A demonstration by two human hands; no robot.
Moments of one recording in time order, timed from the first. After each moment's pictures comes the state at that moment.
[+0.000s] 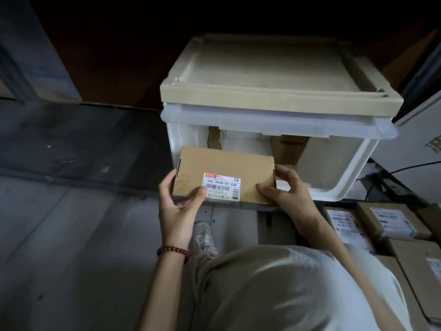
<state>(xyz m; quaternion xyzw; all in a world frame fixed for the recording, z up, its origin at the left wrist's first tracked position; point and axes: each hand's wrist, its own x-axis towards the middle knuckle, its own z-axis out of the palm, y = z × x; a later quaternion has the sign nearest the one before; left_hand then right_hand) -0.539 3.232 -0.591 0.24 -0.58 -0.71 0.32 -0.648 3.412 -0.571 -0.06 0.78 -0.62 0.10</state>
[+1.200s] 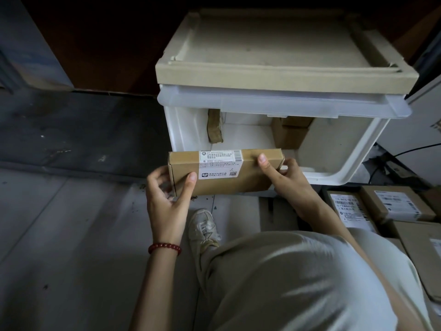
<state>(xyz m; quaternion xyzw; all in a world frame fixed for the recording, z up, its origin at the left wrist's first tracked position) -0.524 3.216 -0.595 0.27 -0.66 -0.61 0.34 -0.645 3.401 -0.572 -0.05 0.78 -0.60 0.15</state>
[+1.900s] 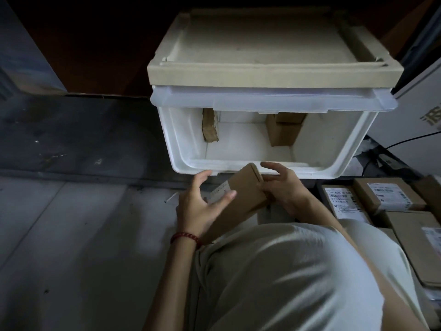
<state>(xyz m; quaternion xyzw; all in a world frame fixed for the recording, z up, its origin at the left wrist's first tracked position) -0.540 3.238 -0.609 0.21 -0.81 -0.53 0.11 -0.648 3.407 -0.585 0.02 0.75 -0.61 0.23</state>
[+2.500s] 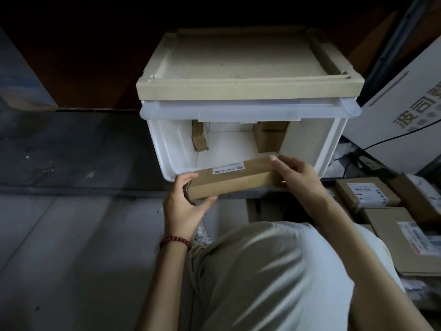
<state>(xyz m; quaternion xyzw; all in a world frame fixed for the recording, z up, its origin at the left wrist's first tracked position) -0.536 3.241 -0.593 0.18 -0.82 -0.50 0.22 -0.646 3.450 -0.553 0.02 0.77 -0.63 0.09</state>
